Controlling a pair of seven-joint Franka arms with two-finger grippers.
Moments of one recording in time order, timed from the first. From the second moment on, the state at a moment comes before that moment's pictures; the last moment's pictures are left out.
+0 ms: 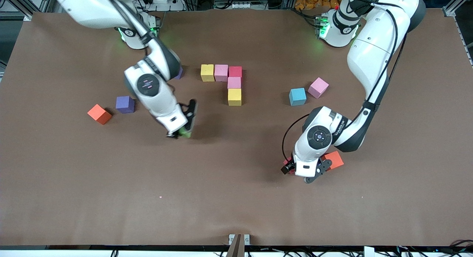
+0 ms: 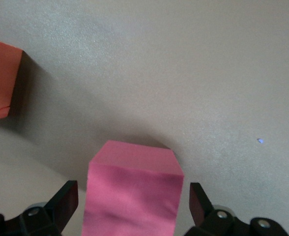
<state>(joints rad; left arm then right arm) -0.15 0.88 -0.34 -1.41 0.35 2.28 -1.26 0.11 0.42 0.46 -1.99 -0.28 2.38 -0.74</state>
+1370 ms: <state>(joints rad) -0.12 0.79 -0.34 -1.37 0.20 2.18 -1.29 0.27 0.49 0.53 -2.08 -0.33 2.45 -0.55</state>
